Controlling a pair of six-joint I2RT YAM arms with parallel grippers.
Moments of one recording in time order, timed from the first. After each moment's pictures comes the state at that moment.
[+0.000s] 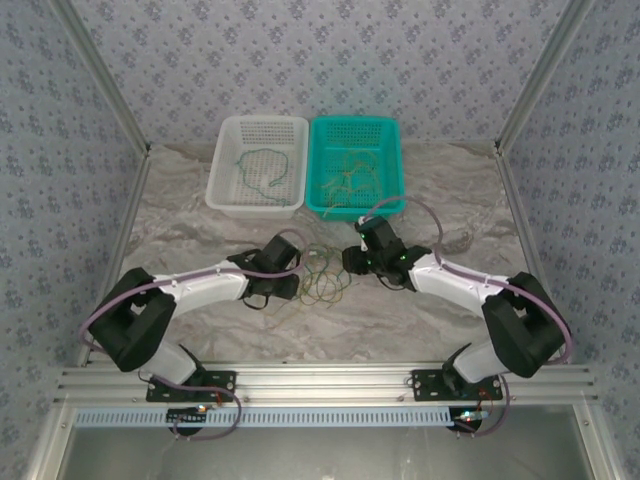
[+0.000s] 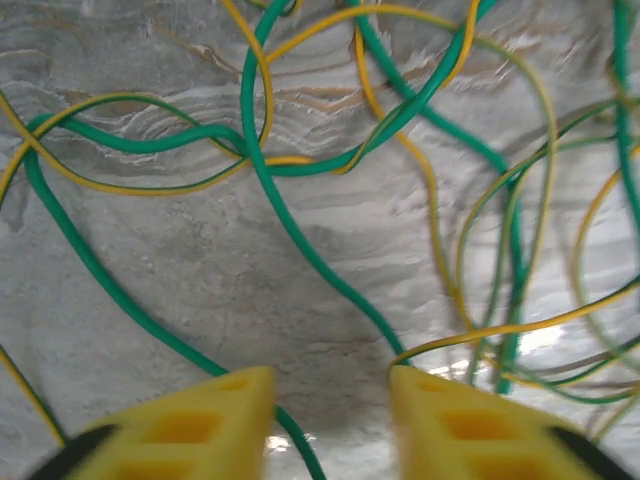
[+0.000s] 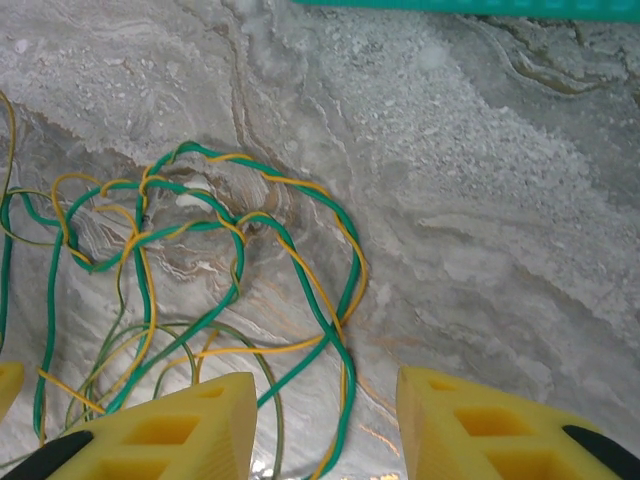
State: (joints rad) left arm -0.77 1.51 0.76 -0.37 -0.10 -0.43; right arm 0.66 1.45 0.79 -0.18 0.02 0.46
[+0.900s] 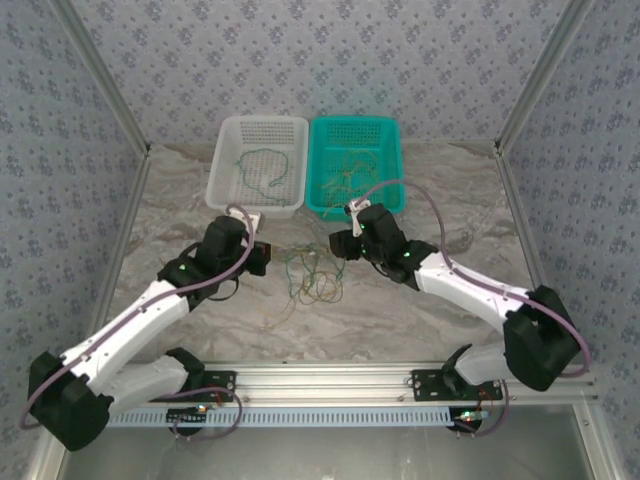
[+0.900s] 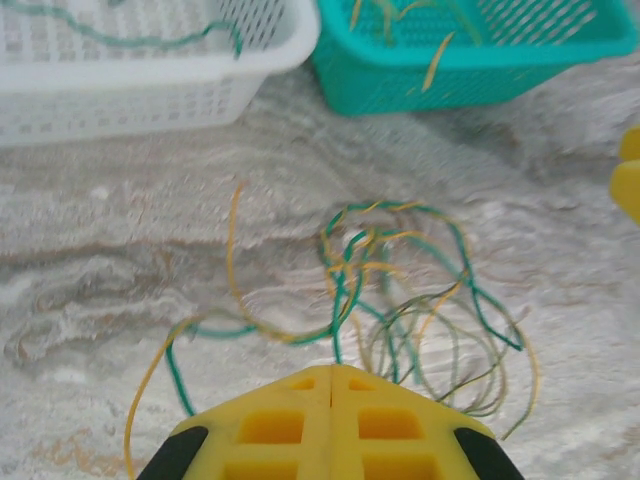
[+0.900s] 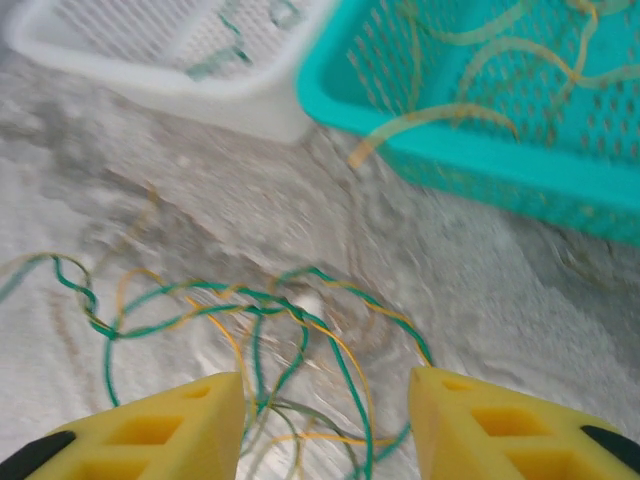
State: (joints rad) left arm -0.62 1.00 0.80 -0.46 0.00 -0.37; right arm 0.71 1.34 0.87 -0.12 0.03 0.32
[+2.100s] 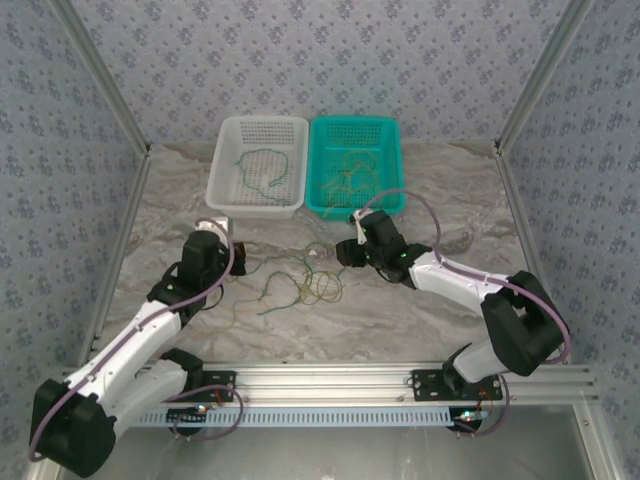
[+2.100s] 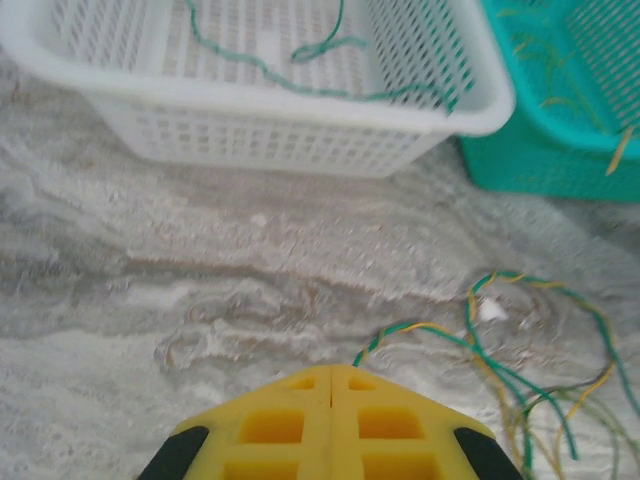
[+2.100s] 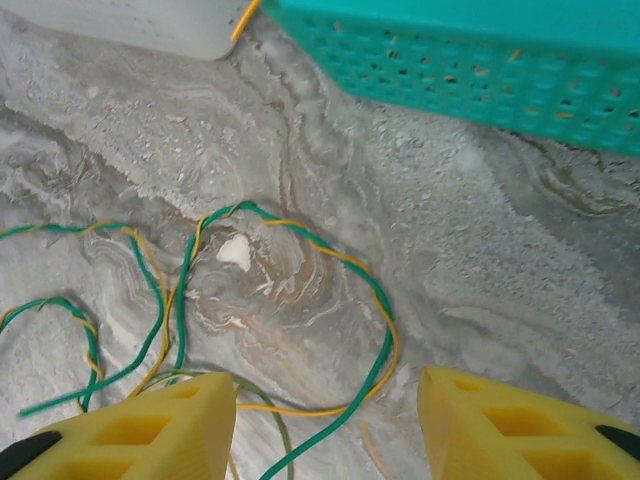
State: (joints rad) left arm -0.43 0.87 0.55 -0.21 -0.09 -0.38; right arm 0.65 1.46 0.79 -0.08 -0.02 0.34
